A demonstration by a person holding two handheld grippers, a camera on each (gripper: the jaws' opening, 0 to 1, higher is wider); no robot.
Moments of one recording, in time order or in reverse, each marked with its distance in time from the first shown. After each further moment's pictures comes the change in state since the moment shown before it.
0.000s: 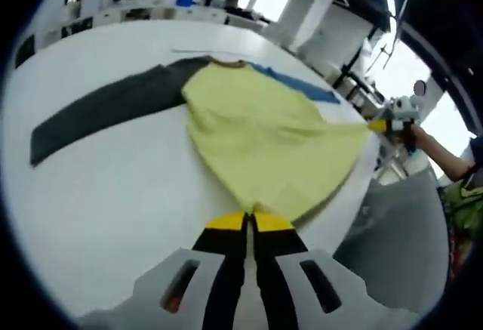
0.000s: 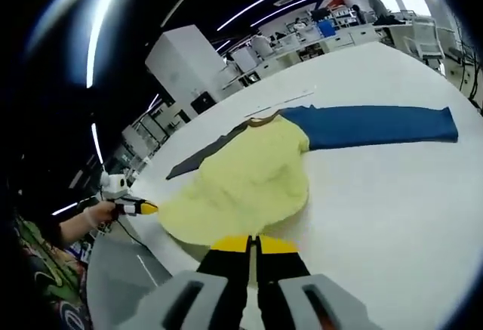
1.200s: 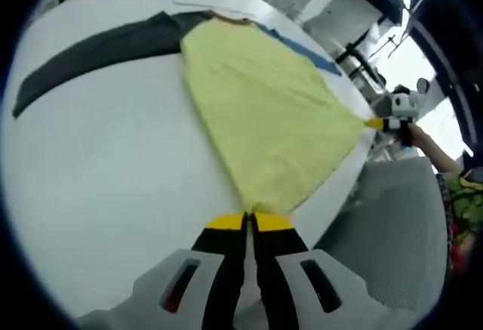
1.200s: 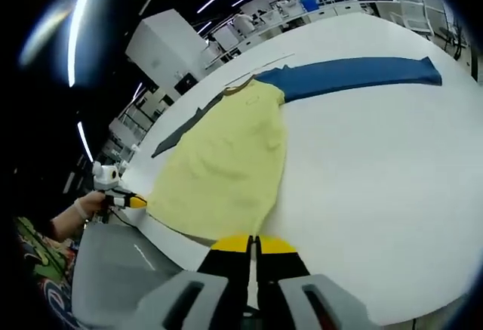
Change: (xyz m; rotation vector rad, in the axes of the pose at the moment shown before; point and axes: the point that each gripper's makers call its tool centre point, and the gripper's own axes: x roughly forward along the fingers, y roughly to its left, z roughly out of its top) left arm 0.009 -0.007 -0.053 -0.085 0.180 -0.055; right arm -0.004 -0.031 -0.052 0.091 0.095 -0.066
